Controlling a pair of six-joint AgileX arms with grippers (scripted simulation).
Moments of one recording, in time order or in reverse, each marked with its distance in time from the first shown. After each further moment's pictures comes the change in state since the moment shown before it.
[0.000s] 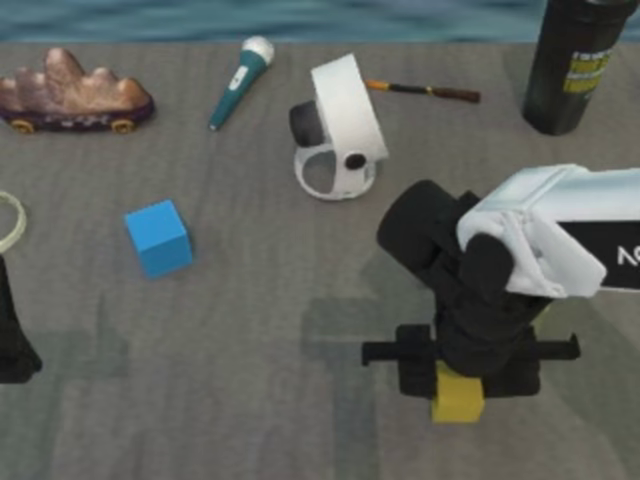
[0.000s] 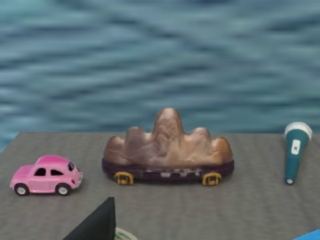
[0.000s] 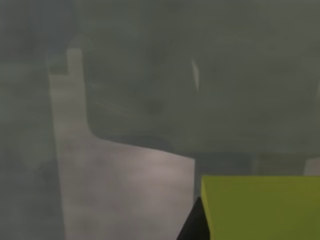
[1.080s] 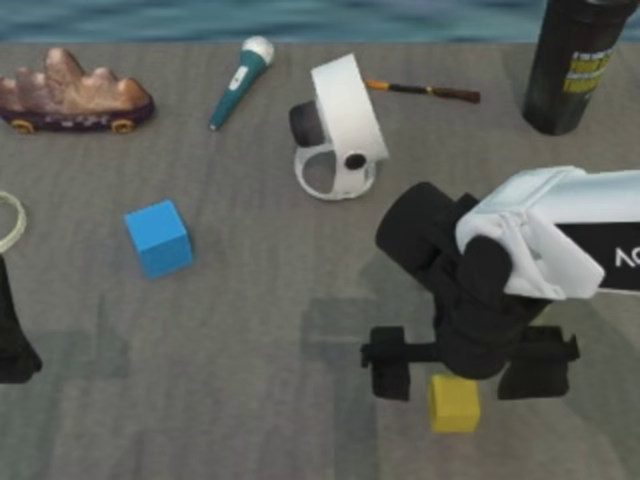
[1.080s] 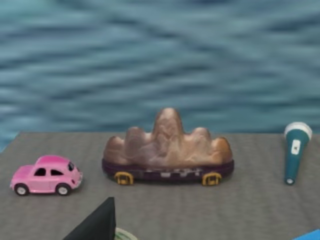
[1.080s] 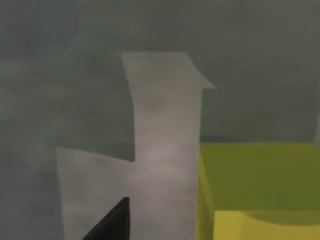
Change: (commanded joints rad) left arm 0.000 0.000 0.000 0.000 0.000 0.000; right arm 0.000 0.000 0.000 0.000 0.000 0.000
